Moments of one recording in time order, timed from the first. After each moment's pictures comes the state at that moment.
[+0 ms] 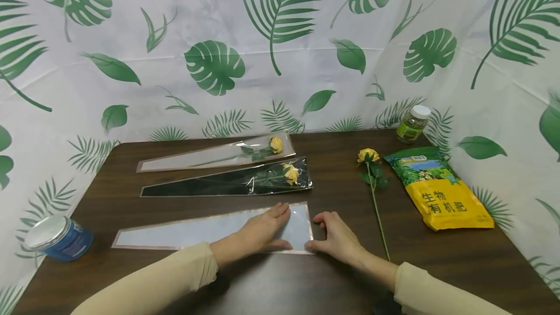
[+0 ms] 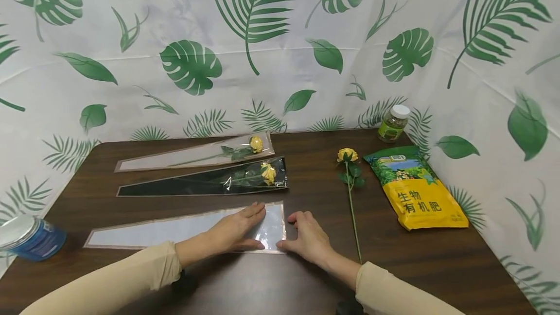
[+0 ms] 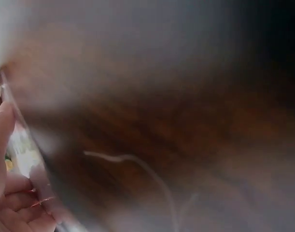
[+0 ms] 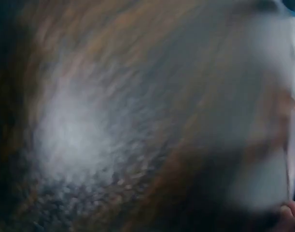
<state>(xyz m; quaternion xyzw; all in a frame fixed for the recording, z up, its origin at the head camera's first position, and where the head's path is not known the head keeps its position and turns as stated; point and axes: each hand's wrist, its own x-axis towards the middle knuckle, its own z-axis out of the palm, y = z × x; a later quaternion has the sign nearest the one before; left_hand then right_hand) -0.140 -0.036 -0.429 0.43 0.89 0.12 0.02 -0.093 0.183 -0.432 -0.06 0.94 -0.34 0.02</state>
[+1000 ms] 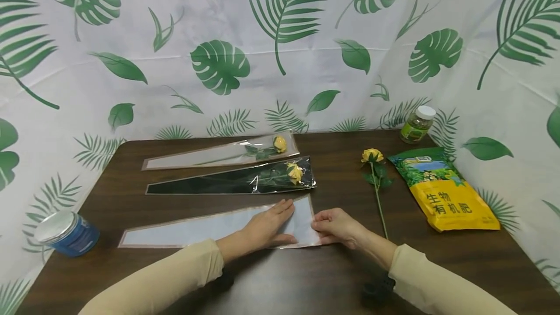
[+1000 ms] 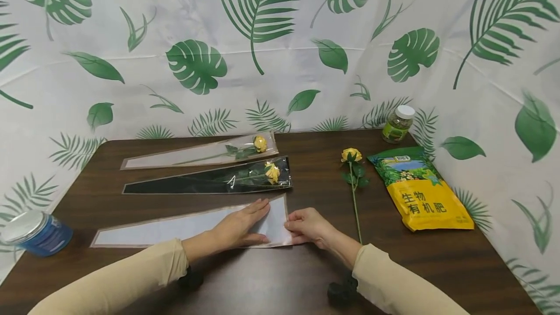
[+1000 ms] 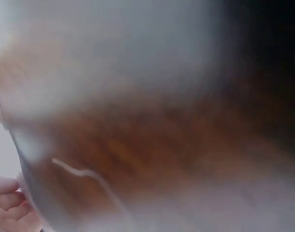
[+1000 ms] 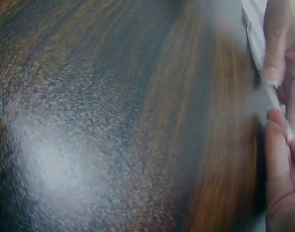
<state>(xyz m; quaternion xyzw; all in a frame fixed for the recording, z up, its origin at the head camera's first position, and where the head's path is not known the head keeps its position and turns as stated) -0.145 -0.036 -0.437 0.42 0.89 0.18 0.01 -0.127 0.188 -0.430 0.04 0.73 -0.63 0.28</state>
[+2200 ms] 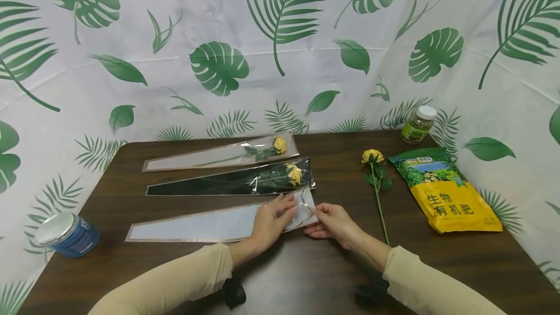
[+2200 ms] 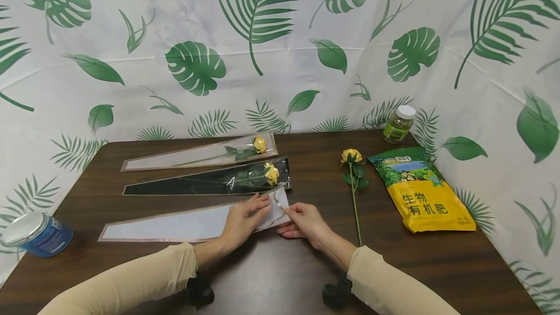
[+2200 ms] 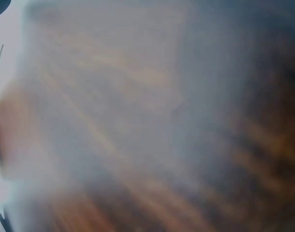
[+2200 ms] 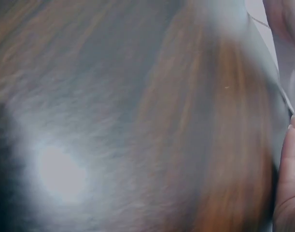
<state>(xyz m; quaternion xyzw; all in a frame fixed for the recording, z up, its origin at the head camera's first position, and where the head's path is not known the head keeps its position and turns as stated) -0.142 -0.007 -0.446 0.21 0.84 0.50 -0.09 -0.134 0.185 -0.439 0.06 0.68 -0.70 0.22</state>
